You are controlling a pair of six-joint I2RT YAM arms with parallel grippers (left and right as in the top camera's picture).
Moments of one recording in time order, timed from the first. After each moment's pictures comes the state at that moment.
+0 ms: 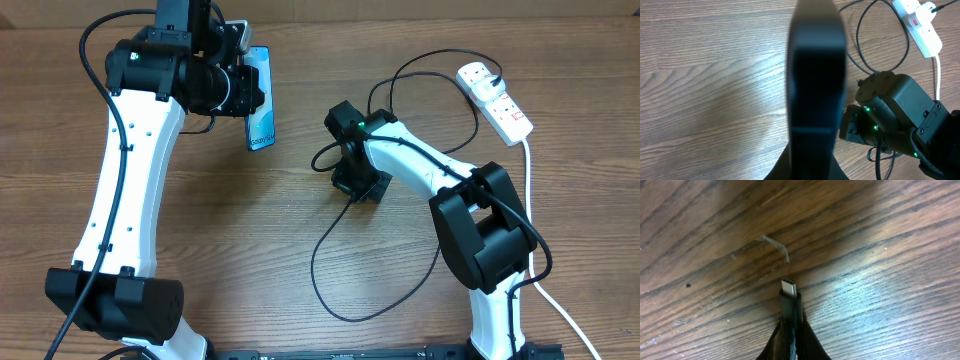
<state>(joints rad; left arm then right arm) -0.15 1.79 1.94 -1.24 0.33 -0.10 0.55 2.14 1.53 -0.99 -0.06 1.04</state>
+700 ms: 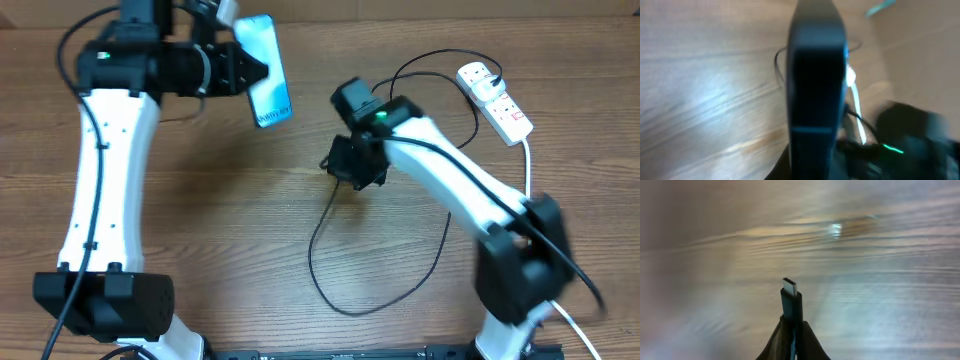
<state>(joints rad) 0.00 1.79 1.94 -1.07 0.76 -0.16 0.54 1.86 1.58 -1.01 -0.23 0.76</state>
